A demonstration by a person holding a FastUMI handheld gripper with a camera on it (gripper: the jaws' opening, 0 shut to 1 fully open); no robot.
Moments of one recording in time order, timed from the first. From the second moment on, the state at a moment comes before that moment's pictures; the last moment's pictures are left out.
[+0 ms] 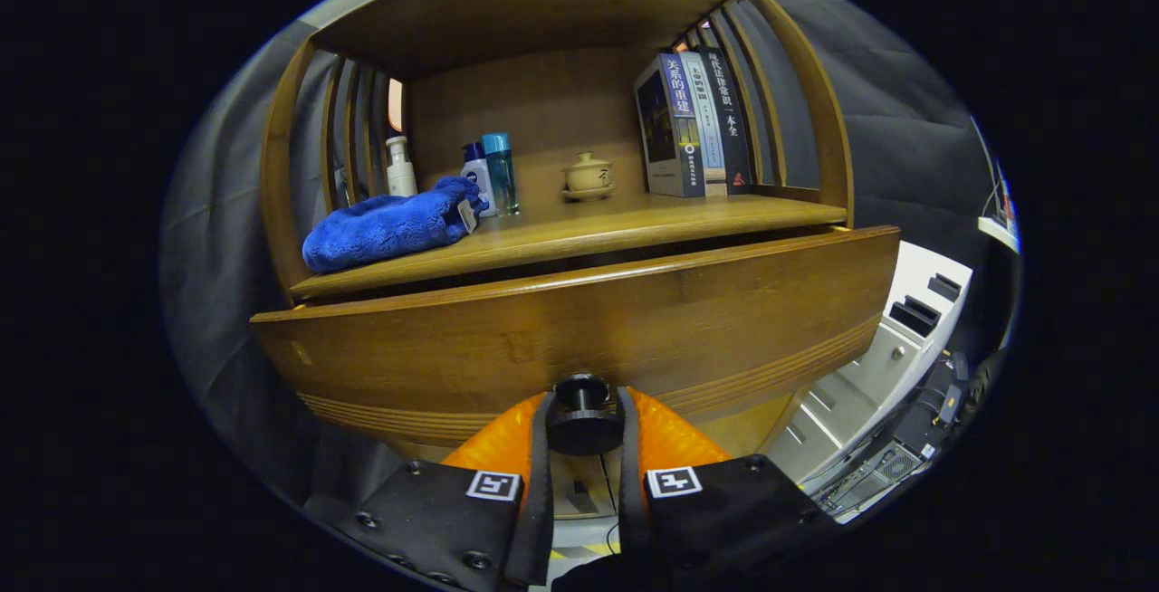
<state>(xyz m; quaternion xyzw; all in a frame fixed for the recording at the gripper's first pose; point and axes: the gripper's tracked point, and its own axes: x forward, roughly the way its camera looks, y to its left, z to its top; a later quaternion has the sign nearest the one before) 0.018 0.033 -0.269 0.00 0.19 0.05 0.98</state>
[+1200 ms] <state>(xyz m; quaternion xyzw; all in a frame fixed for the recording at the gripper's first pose) -0.085 0.015 -0.274 -0.01 0.22 0.04 0.97</state>
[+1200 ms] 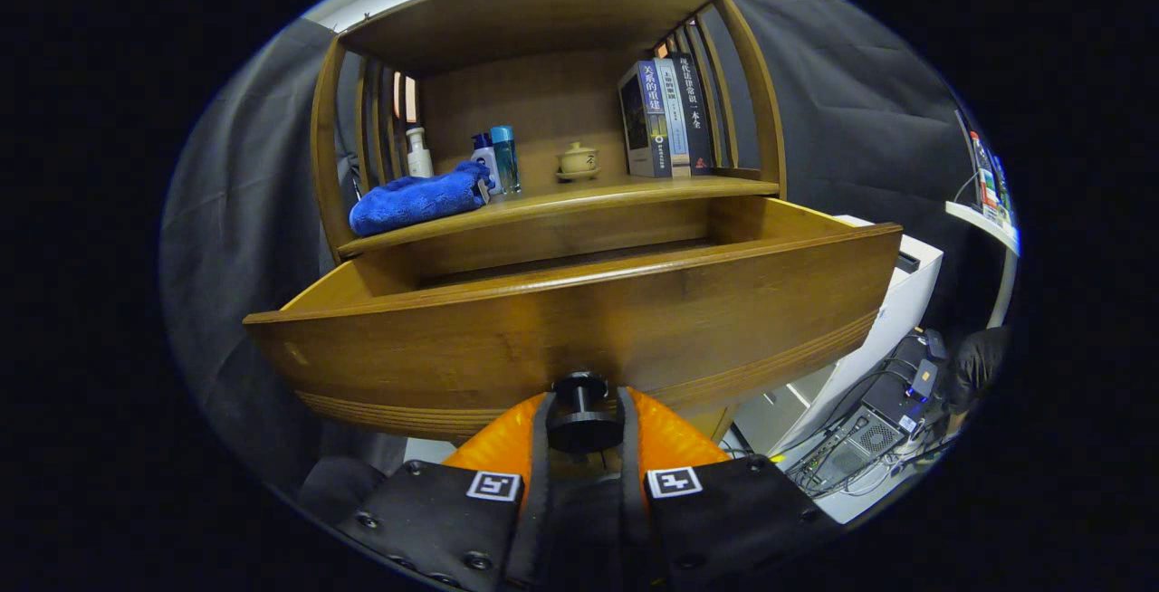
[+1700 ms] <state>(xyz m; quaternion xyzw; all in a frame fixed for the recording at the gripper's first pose) -0.100 0.018 -0.265 0.01 0.26 0.04 0.97</state>
